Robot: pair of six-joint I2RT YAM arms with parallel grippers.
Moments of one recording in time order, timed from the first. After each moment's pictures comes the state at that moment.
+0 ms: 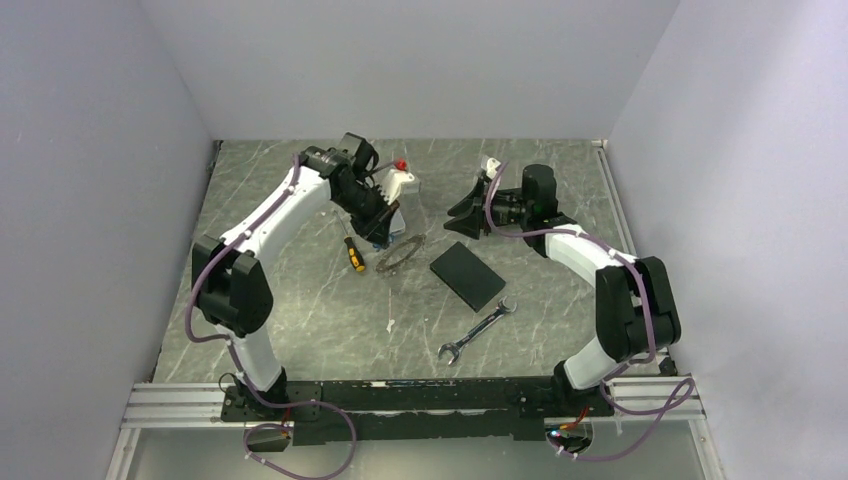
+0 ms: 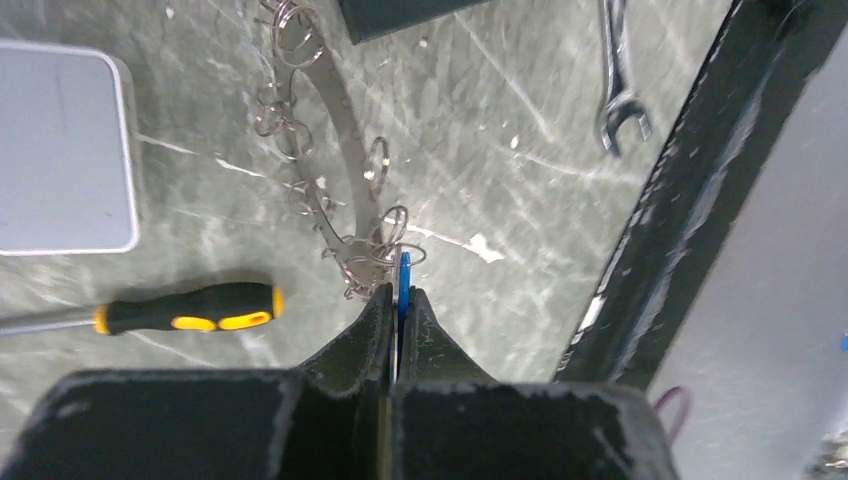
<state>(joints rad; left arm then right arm) -0.45 1.79 1.67 -1.12 0.62 0.44 0.25 1.56 0.92 0.31 -1.08 -0.16</state>
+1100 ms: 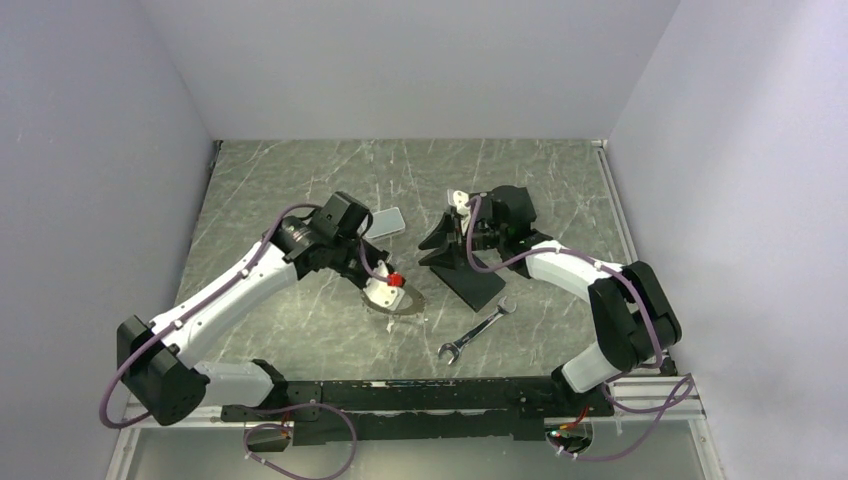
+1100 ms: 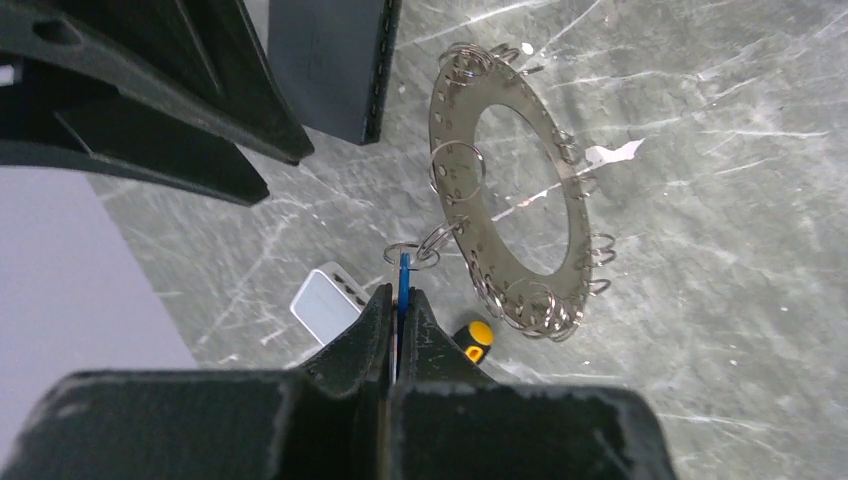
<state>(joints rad) -0.69 1.29 1.20 -0.91 0.46 1.45 0.46 1.53 0.82 0.36 -1.12 -0.23</state>
